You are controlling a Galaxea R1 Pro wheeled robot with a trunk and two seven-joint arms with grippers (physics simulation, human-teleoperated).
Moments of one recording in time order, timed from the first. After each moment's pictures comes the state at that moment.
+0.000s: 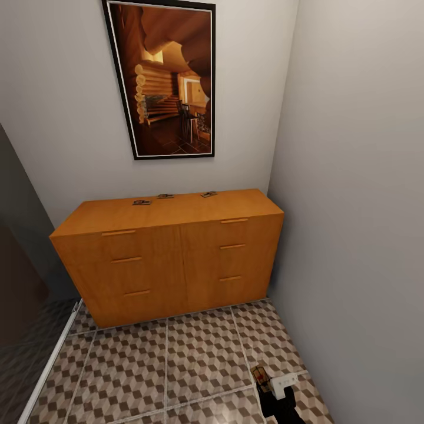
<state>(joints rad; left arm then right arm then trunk) 0.00 0.05 0.13 -0.49 0.01 -0.14 0.06 -0.49 0.04 0.18 -0.02 0.02 -0.56 0.01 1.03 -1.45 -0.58</state>
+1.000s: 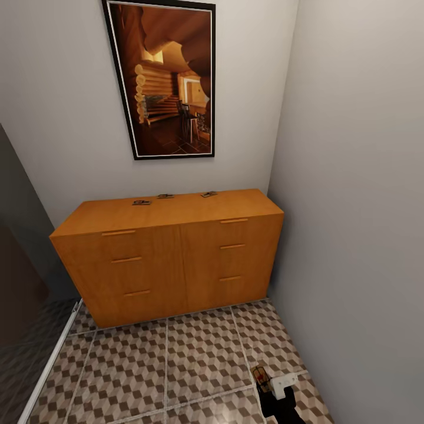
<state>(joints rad) 0.00 0.03 0.13 -0.21 0.01 -0.38 0.08 -0.49 0.04 0.18 -0.02 0.02 -0.56 0.01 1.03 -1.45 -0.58</state>
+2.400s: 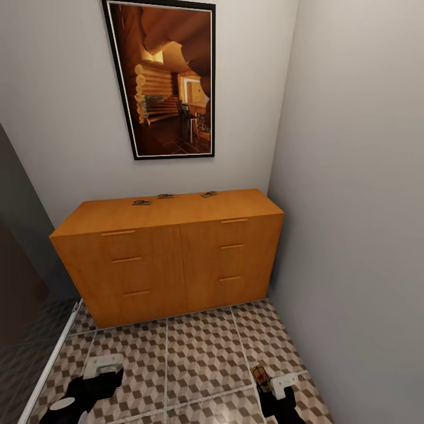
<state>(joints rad) 0.00 0.02 0.13 -1.46 0.01 0.61 0.08 -0.49 0.04 0.18 -0.02 0.02 -0.56 0.01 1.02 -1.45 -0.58</state>
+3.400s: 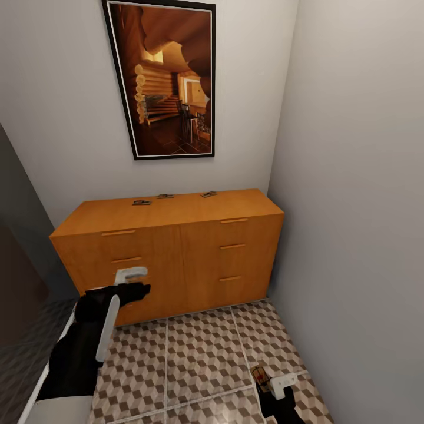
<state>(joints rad) -0.49 -0.06 0.10 -1.49 0.01 0.99 0.08 -0.49 0.04 0.18 -0.02 0.02 -0.56 0.01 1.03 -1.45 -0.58</state>
